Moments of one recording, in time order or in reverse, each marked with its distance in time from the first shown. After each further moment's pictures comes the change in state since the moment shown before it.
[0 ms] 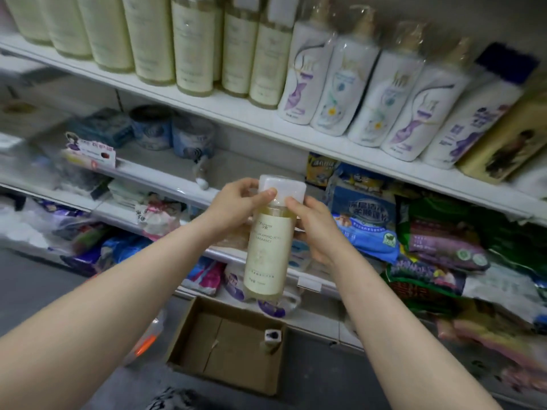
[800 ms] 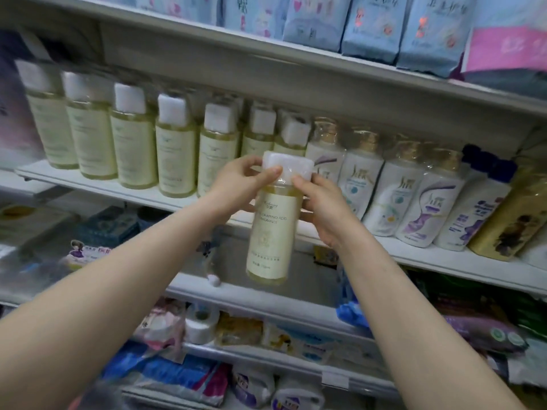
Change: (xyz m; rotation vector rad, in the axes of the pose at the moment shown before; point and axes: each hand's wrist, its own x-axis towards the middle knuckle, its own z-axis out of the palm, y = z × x) left_hand 0.106 0.147 -0.119 0.044 -0.023 0.301; right_hand 0.082 -0.182 0.065 0.057 0.062 -0.332
